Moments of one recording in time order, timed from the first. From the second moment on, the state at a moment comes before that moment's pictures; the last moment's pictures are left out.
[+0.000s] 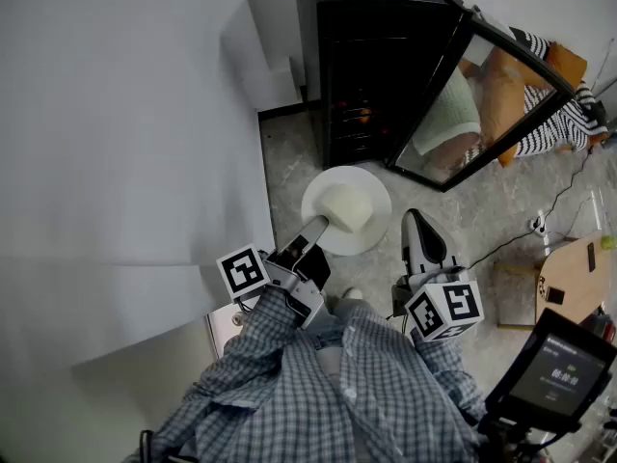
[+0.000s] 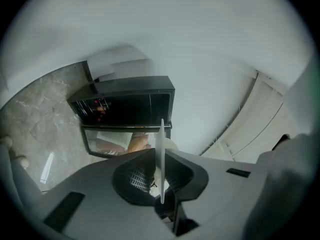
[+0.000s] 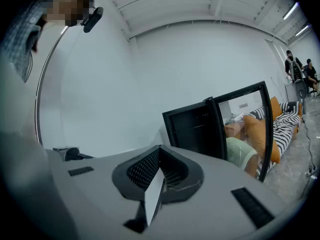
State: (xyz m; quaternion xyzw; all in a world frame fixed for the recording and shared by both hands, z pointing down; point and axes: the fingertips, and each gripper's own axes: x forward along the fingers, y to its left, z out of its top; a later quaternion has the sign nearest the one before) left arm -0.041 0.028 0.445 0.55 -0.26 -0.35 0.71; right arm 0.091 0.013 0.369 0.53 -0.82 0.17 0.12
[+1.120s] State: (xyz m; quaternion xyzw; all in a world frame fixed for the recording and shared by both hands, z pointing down) left arm -0.035 0.025 0.445 0.56 -0.25 -0.36 0.71; right arm 0.065 0.024 0.405 0.44 -0.75 0.48 -0.02
